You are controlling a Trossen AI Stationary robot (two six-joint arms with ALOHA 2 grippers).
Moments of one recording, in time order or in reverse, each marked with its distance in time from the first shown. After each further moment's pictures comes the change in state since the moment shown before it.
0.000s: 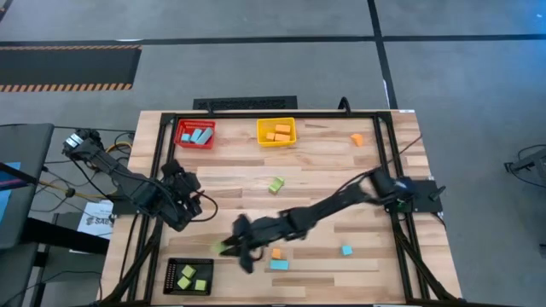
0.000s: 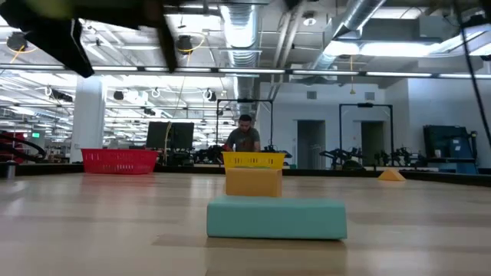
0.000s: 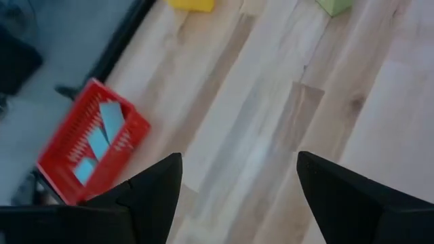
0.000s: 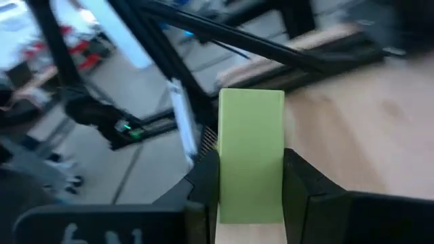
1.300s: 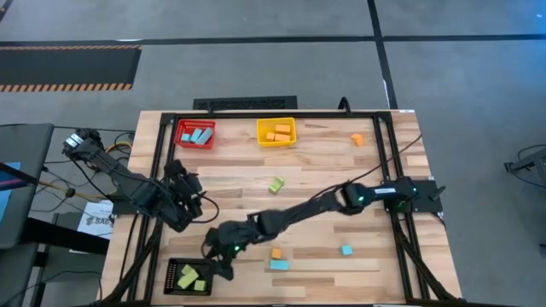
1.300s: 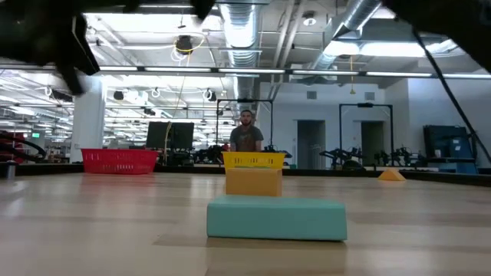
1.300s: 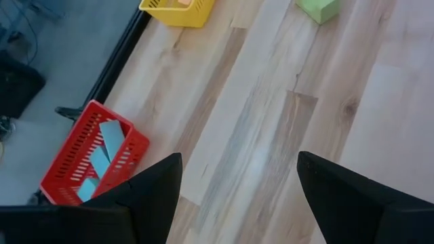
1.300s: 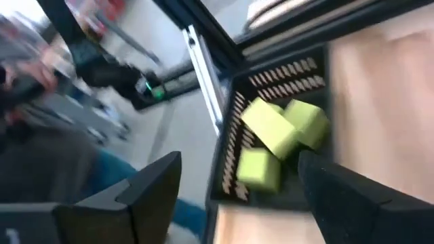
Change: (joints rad) left arm -0.003 0.000 0.000 0.044 -0.025 0.088; right arm -0.039 0.419 0.736 -0.430 -0.313 0.100
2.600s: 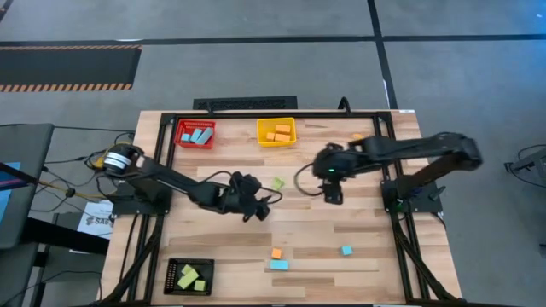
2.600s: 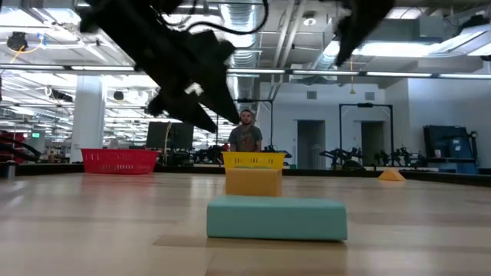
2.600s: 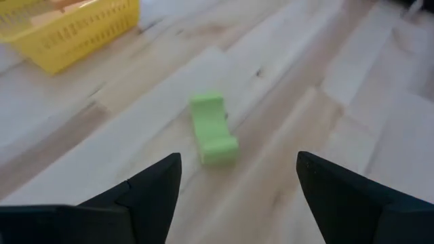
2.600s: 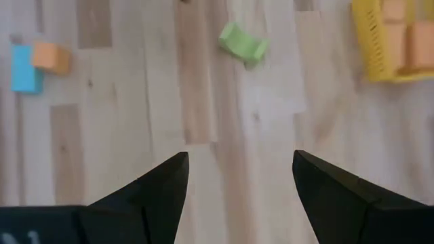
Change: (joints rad) left arm 0.366 0.576 0.001 1.207 0.149 0.181; right arm -0.228 -1.227 -1.008 -0.974 0.404 -0.524
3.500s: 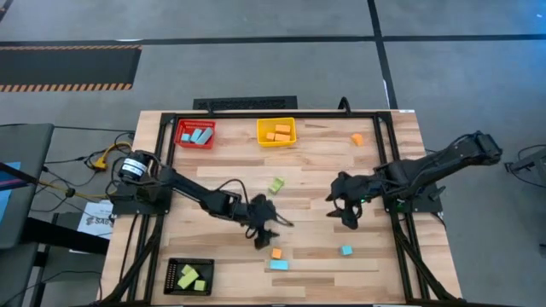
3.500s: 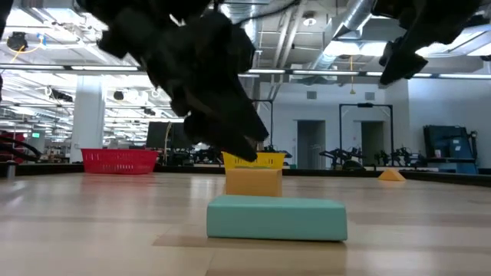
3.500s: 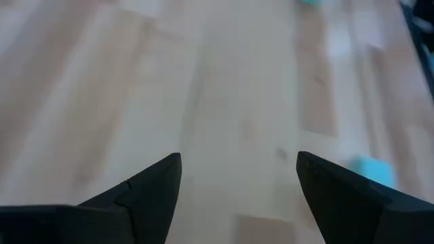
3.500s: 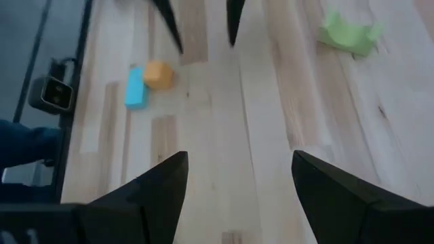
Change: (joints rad) left arm -0.018 0.174 0.069 0.212 0.545 0.261; right arm 0.211 -0.367 -0.597 0.561 -0.082 0.335
